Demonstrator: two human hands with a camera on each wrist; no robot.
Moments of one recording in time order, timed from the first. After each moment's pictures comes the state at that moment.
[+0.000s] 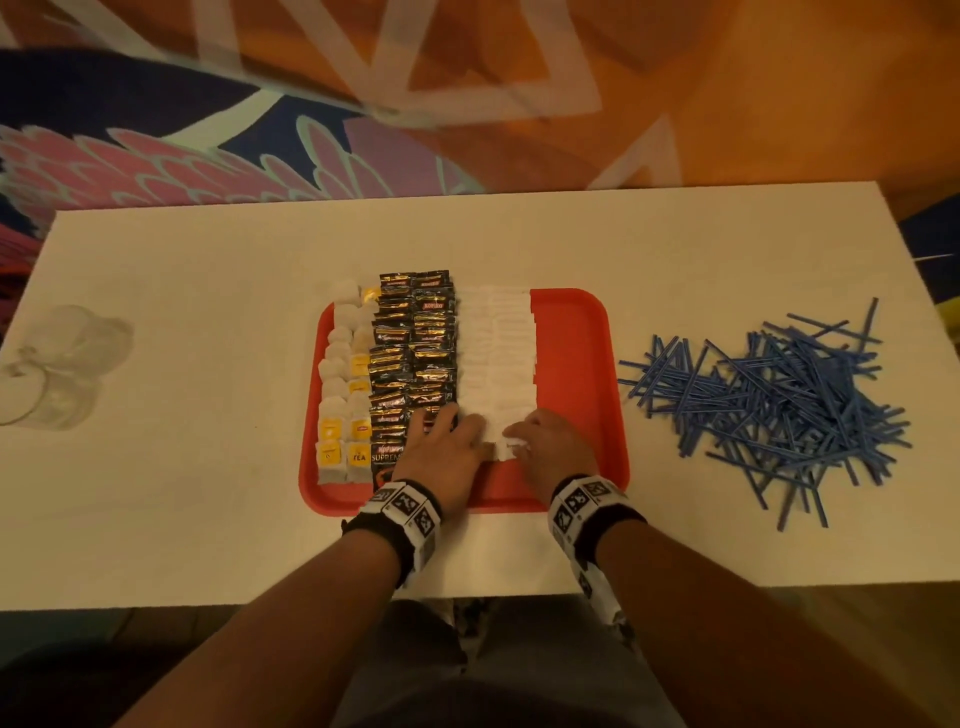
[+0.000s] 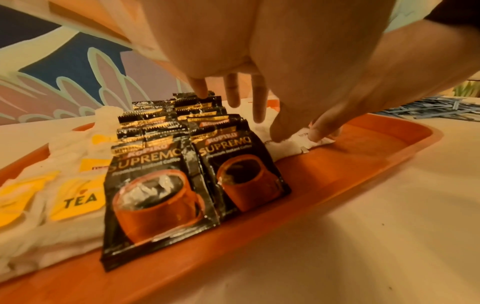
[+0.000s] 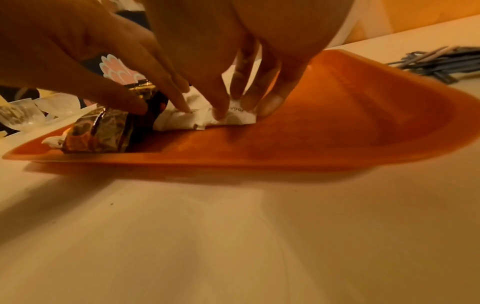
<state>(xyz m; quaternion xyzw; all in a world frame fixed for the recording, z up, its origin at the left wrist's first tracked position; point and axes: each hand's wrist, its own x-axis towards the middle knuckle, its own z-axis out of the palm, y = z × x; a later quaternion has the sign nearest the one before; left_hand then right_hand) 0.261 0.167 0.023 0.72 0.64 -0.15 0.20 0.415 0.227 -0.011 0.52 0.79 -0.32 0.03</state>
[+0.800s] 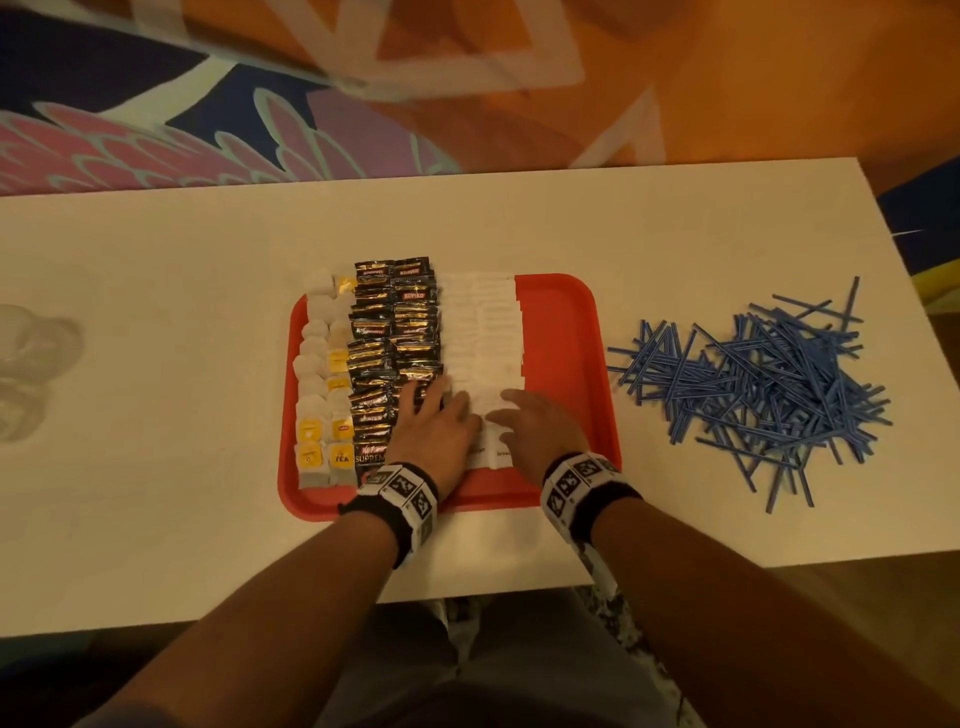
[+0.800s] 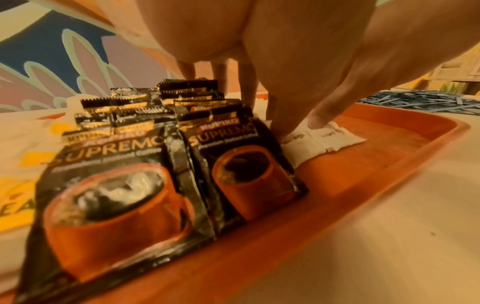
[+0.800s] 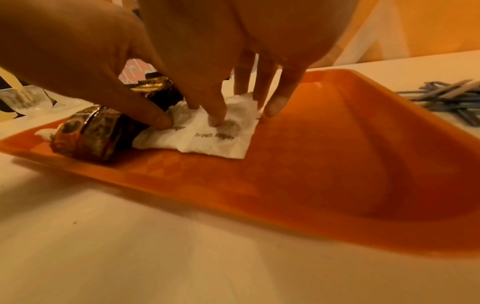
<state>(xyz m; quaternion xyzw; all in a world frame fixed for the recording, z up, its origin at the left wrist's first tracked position) 0.258 0.188 0.014 0.71 0.66 -0.14 0.18 0.408 0.243 -0.019 0.47 0.84 -0.27 0.09</state>
